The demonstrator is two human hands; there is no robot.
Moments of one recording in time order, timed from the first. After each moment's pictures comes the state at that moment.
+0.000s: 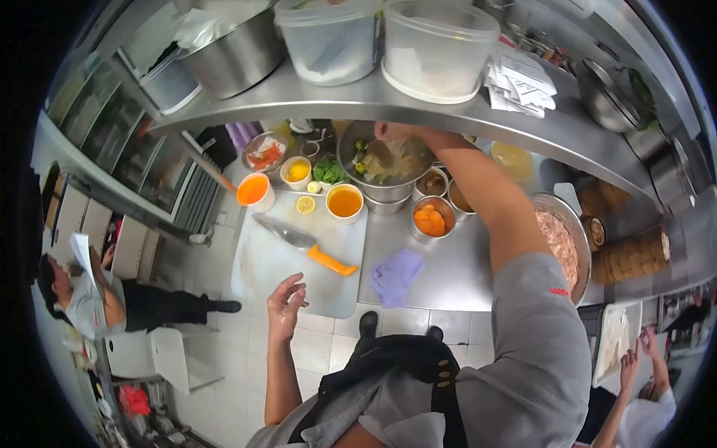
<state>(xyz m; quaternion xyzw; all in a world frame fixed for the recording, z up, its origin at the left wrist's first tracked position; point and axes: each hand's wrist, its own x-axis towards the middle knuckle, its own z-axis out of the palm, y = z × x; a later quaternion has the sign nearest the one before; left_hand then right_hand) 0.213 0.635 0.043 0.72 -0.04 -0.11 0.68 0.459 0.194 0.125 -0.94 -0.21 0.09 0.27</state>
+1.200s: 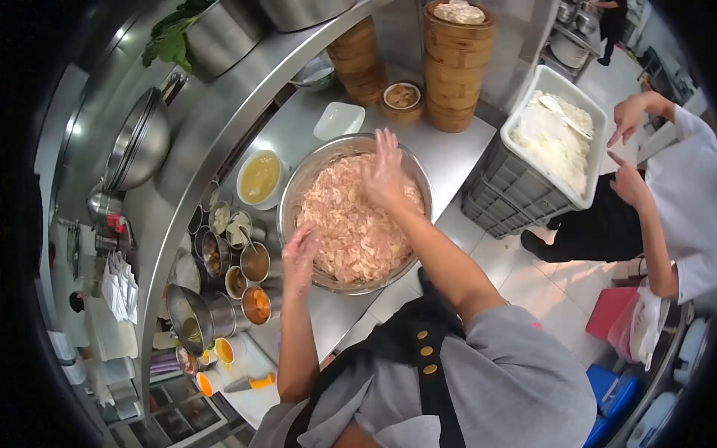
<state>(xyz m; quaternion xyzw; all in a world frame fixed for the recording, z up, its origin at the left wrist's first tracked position) 0.091 0.105 0.070 0.60 -0.37 -0.45 0.55 -0.071 -0.079 0.031 -0.71 0.49 -0.47 0.18</state>
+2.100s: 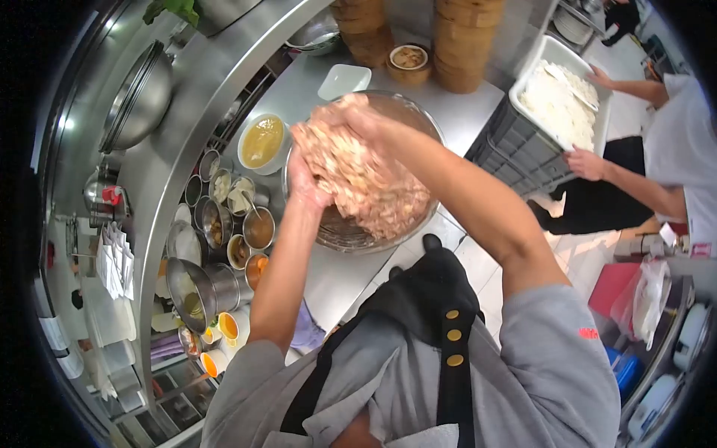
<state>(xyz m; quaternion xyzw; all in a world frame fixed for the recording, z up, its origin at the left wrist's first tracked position) 0.084 0.018 0.097 0.31 -0.11 -0.69 0.65 -0.036 -0.076 0.108 -0.39 0.31 -0.18 0.85</state>
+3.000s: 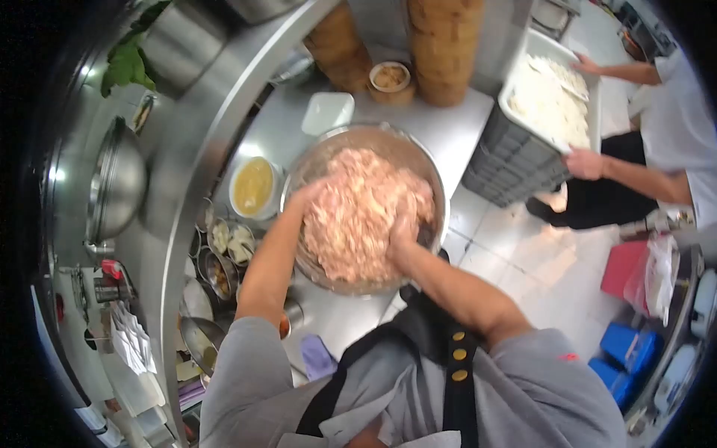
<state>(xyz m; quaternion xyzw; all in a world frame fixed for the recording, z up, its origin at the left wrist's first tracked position) 0.186 -0.102 -0.054 0.63 -0.40 -0.65 0.13 -0.044 0.018 -0.028 0.06 0.48 -0.53 0.70</state>
